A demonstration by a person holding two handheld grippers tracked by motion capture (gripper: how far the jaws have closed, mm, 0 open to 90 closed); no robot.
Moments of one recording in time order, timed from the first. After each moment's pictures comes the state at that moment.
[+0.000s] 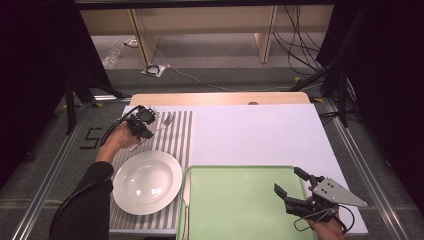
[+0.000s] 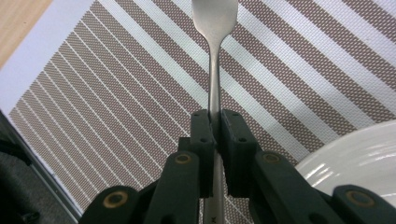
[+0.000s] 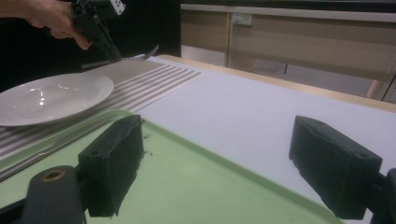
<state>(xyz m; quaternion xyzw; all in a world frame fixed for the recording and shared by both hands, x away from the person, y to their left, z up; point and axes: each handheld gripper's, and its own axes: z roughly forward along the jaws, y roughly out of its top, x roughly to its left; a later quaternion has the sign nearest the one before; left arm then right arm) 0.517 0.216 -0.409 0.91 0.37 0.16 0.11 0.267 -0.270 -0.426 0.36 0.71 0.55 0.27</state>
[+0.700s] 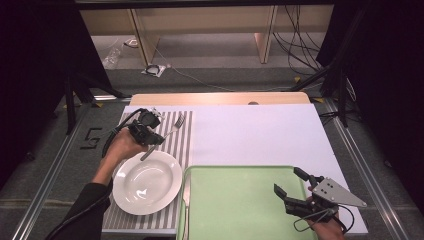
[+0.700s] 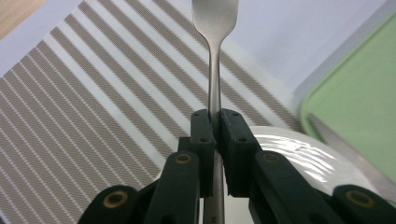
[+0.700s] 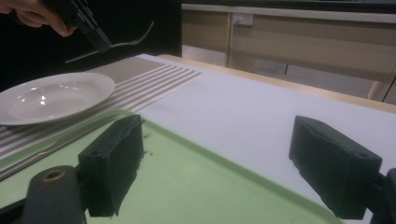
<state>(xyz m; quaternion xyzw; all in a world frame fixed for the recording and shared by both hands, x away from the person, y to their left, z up) 0.455 0.185 -0.370 0.90 0.37 0.12 0.22 0.267 -0.269 -0.426 0.36 0.71 0.55 0.28</state>
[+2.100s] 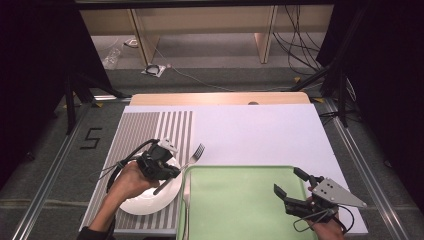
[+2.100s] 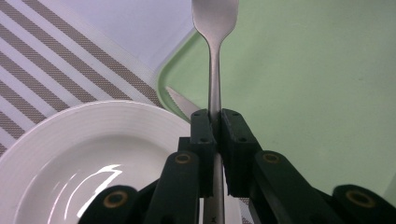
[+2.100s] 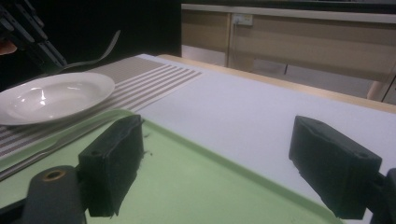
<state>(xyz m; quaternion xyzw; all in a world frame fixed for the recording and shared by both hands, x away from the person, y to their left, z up) 0.363 0.144 -0.375 0.91 0.32 0.05 0.25 0.266 -0.269 -0.426 0.36 0.71 0.55 0.28</state>
